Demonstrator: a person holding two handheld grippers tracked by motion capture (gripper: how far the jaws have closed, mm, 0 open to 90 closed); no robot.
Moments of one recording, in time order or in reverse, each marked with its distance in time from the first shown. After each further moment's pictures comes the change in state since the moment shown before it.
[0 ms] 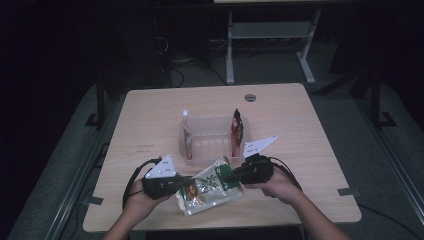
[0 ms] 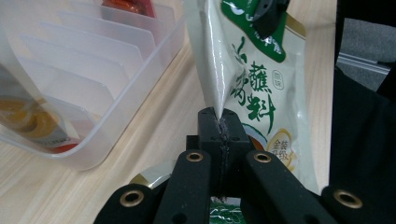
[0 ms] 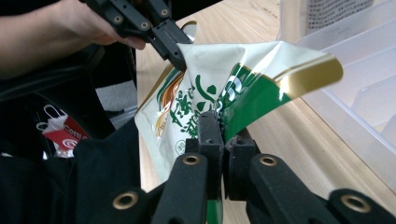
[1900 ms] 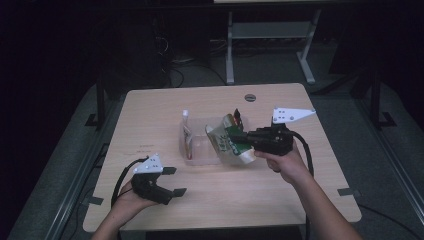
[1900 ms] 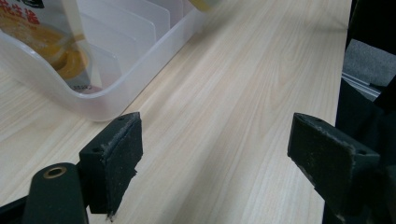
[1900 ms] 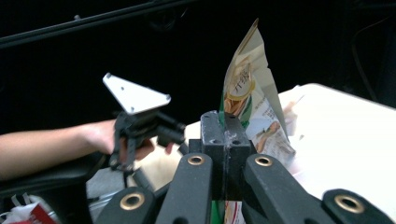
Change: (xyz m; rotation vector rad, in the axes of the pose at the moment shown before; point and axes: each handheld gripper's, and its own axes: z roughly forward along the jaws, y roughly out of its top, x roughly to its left) left arm 0.017 -0.024 -0.014 0.005 0.004 -0.162; right arm 0.005 0.059 -0.074 -0.406 -0.073 -0.056
